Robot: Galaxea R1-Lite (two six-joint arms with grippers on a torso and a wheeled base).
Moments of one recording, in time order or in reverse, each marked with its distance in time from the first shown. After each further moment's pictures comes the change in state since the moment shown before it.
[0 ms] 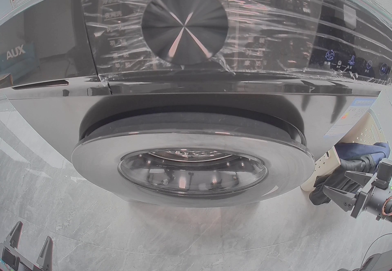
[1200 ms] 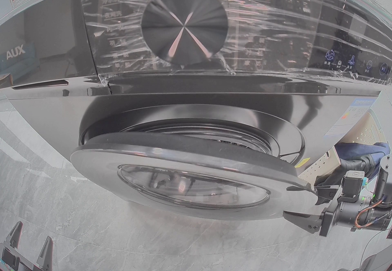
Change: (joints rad) left arm -0.001 0.000 0.000 0.000 0.000 0.000; right arm 0.239 0.271 0.019 -0.205 0.051 0.024
